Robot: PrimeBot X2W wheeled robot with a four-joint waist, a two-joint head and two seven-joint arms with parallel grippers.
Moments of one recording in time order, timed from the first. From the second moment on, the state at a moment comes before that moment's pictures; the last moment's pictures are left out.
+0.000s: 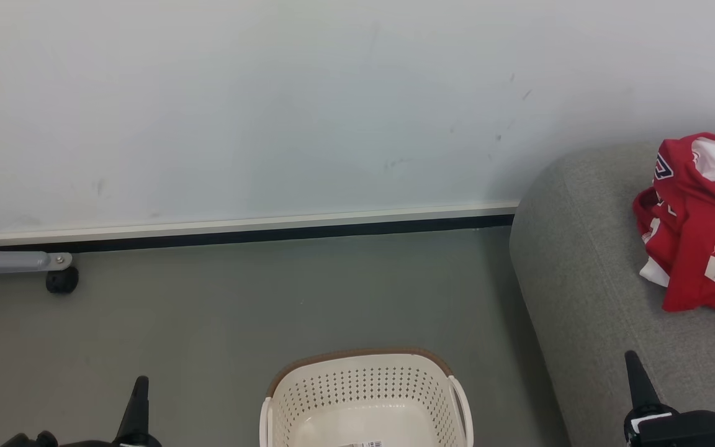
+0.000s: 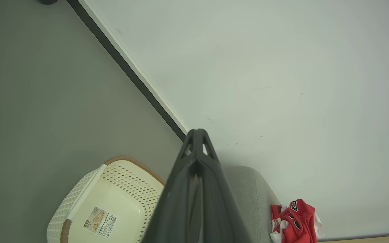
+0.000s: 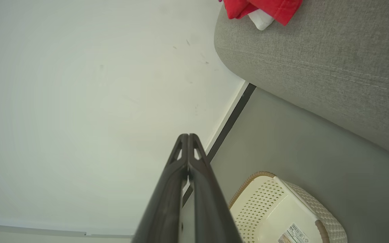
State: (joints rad) left arm 0.01 0.09 0.02 0.26 -1.20 -0.05 0.01; right arm -0.02 -0.08 0.00 0.23 1.21 0.04 0.01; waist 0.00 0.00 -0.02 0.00
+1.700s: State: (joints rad) left arm -0.08 0.04 0.09 0.30 -1.60 -0.12 0.11; right arm -0.09 -0.04 -0.13 0.30 1.60 0.12 0.11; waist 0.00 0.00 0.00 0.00
